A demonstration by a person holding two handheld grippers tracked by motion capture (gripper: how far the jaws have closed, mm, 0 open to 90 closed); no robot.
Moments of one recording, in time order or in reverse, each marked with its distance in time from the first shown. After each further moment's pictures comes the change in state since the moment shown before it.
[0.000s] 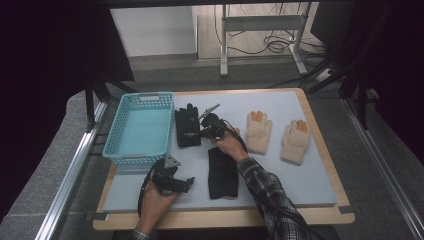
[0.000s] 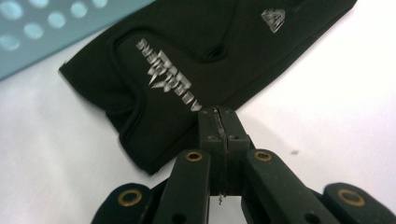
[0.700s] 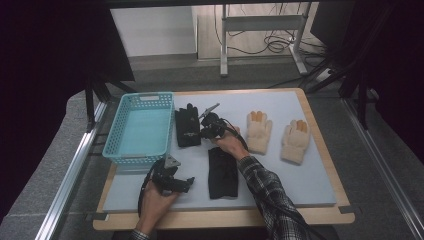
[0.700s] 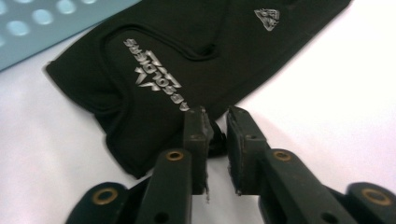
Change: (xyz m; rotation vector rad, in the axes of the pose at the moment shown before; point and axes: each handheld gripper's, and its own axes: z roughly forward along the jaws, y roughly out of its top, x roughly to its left) left arm 0.000 0.000 0.000 0.000 0.001 -0.001; right arm -0.006 0.001 0.004 0.004 -0.002 -0.007
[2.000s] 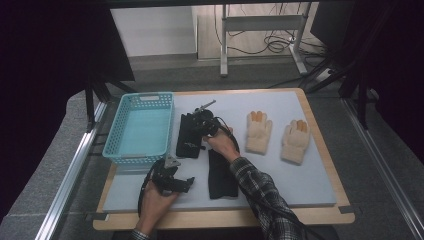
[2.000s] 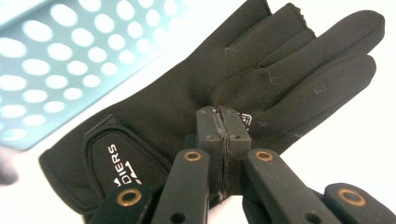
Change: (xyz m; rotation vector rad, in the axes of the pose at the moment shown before) left arm 0.000 0.000 0.000 0.000 0.000 0.000; right arm 0.016 0.021 -0.005 -0.057 0.036 0.116
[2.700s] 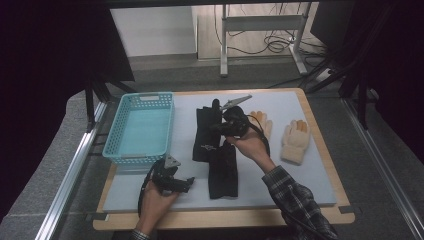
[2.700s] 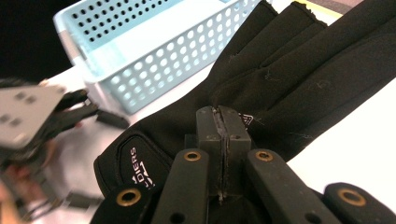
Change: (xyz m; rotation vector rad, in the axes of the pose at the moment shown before) left arm 0.000 0.000 0.000 0.000 0.002 0.005; right arm 0.013 -0.022 -0.136 -0.124 0.078 -0.013
